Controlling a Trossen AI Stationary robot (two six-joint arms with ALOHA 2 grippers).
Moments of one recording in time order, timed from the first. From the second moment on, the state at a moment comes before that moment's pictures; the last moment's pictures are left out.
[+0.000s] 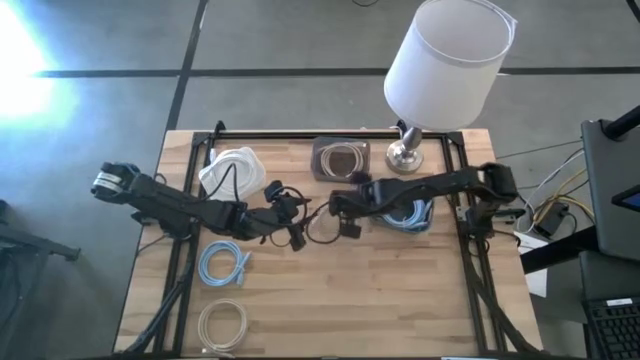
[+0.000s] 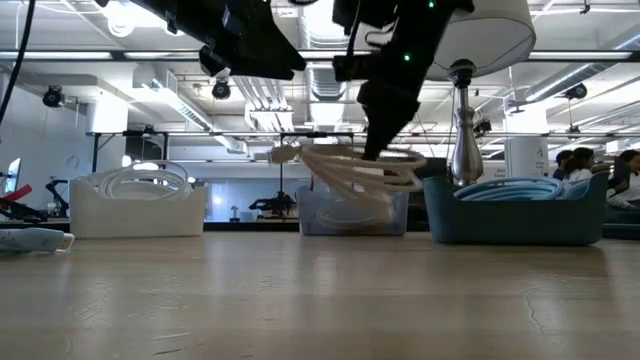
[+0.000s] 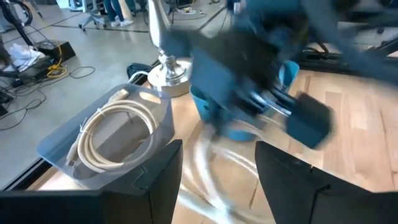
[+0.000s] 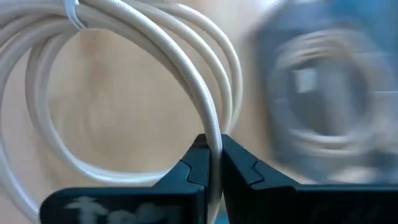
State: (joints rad) left arm -0.23 1.34 0.84 0.11 -0.65 -0.19; right arm 0.01 1.80 1.36 -0.75 0.40 0.15
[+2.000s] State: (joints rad) left arm -0.23 1.34 0.85 0.12 -0.65 -0.19; right arm -0.27 1.75 1.33 -0.49 0.53 0.10
